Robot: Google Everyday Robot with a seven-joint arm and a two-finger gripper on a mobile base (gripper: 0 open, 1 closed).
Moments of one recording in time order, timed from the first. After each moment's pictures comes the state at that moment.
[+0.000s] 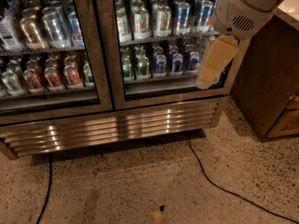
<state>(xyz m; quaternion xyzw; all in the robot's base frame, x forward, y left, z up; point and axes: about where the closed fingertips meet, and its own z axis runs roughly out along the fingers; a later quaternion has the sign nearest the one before) 0.527 -0.136 0.981 -0.60 0.77 -0.01 0.22</state>
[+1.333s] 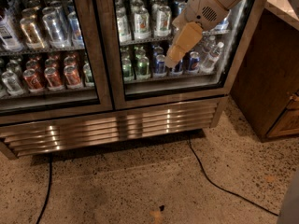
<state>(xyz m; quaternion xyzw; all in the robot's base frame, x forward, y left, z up) 0.613 -0.072 0.958 -0.61 0.73 0.17 0.27</state>
